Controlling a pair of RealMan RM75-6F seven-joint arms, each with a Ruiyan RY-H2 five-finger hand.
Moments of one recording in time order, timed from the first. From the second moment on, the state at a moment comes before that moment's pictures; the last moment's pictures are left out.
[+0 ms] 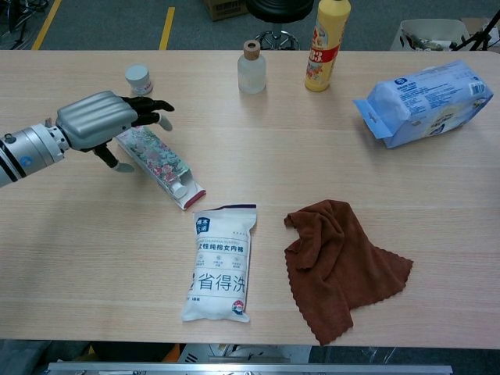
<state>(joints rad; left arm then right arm) -0.72 -1.60 0.10 -0.86 1.77 1.12 -0.29 0.08 -1.17 0.08 -1.55 -1.53 1.53 -0.03</state>
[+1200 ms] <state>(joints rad) -0.73 -1.72 0.16 -0.68 1.76 1.10 -0.34 0.07 -1.19 0.07 -1.52 -1.52 1.51 0.00</state>
